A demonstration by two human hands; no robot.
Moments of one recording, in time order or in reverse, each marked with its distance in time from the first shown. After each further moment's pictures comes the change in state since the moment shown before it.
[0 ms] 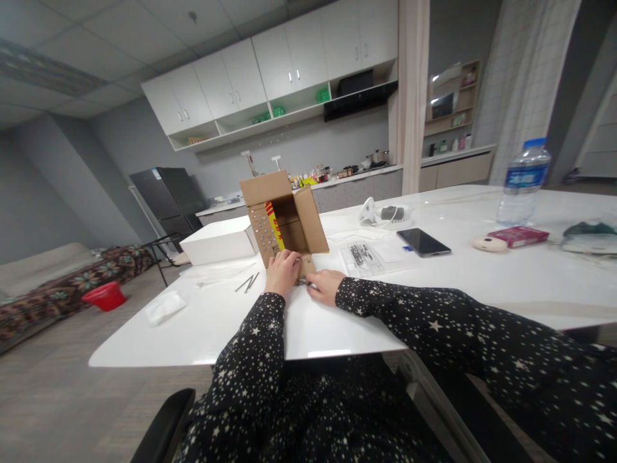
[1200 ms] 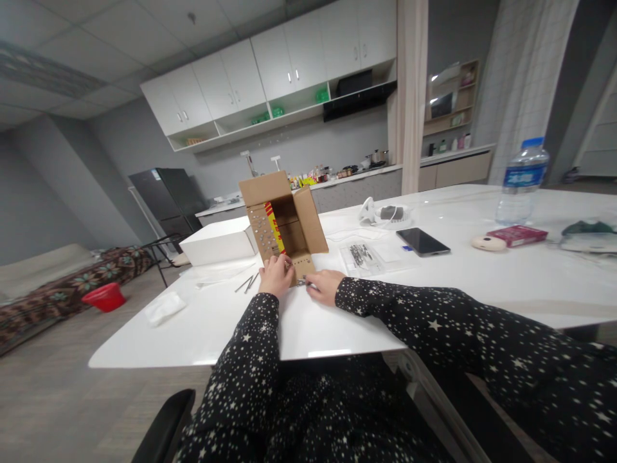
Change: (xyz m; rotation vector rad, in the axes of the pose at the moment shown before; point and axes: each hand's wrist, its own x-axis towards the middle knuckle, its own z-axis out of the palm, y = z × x) left_hand -0.009 -0.007 -0.008 -0.067 -0.137 -0.273; right_hand 0.000 -0.001 -0.002 0.007 -0.007 0.017
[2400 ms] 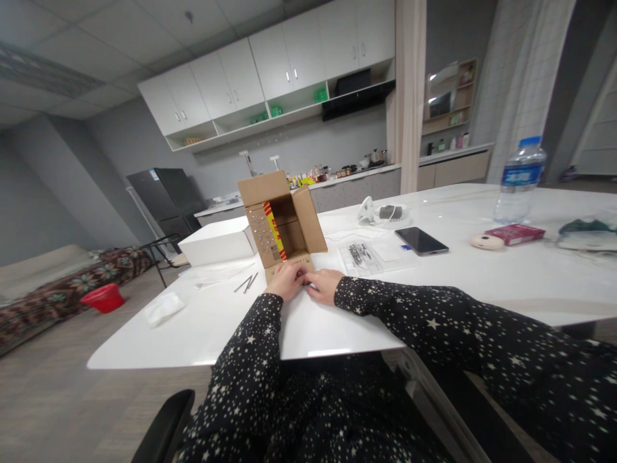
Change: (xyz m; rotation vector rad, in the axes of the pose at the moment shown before) left_hand 0.001 0.014 0.001 -0.085 -0.203 0.303; right_hand -0.001 0.004 0.004 0.020 0.067 -0.072
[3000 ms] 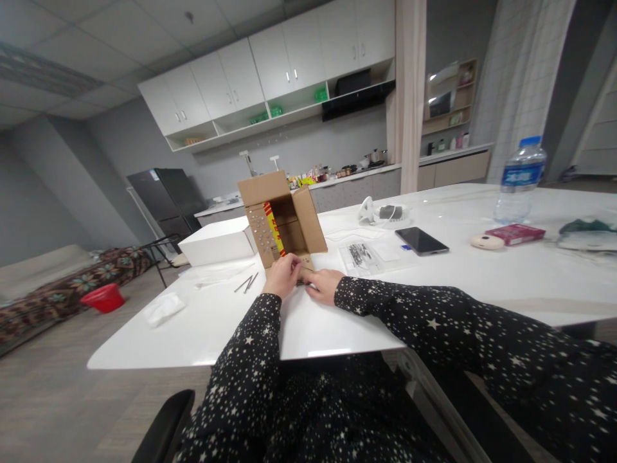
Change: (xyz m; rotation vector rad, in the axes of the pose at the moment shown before) left_hand 0.001 -0.005 -0.001 -0.092 0.222 -0.064; right_hand 0.004 -0.005 -0.003 -0.019 -0.079 0.084
